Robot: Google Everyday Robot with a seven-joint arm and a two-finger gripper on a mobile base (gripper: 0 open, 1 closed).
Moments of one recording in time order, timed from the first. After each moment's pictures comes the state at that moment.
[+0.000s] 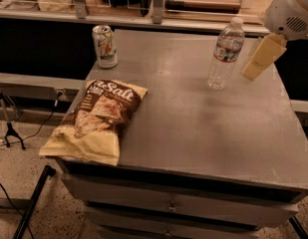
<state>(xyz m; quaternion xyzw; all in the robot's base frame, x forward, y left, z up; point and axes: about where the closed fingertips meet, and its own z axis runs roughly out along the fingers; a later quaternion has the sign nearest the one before) 0.569 -0.224 0.972 -0.54 0.80 -0.02 0.26</state>
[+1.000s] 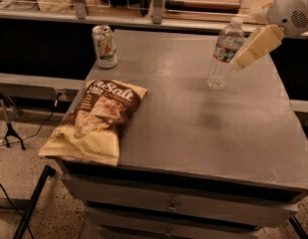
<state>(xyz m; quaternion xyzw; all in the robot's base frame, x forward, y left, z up) 0.591 -0.206 0.982 -0.52 0.77 0.11 0.35</state>
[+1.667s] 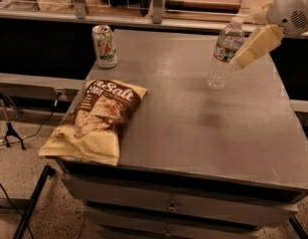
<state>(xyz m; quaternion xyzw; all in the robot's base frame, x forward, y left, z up) 0.594 -0.207 0.980 -0.51 0.77 0.12 0.35</state>
